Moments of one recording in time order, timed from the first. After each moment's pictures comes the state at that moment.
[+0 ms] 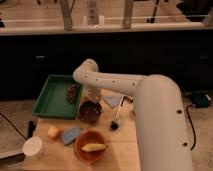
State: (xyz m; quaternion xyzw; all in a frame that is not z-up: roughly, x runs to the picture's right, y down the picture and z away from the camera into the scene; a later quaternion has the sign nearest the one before) arm -0.045 0.076 0.866 -0.22 -0.23 -0.82 0.47
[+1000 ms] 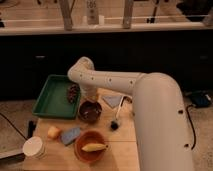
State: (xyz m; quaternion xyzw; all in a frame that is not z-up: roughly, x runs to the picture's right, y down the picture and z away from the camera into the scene) arm -0.062 0.069 0.839 -0.22 -0.23 -0.83 0.46
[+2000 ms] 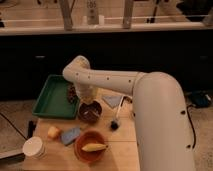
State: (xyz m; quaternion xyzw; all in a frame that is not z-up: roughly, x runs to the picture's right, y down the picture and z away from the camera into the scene) arm -0.088 0.077 0.818 -0.21 -0.26 -0.81 0.48
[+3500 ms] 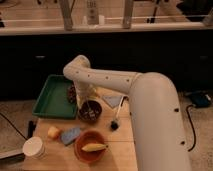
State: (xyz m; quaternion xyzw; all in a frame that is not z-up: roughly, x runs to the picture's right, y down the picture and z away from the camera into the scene) arm -0.090 0.079 0.826 -0.22 -0.28 -0.81 0.47
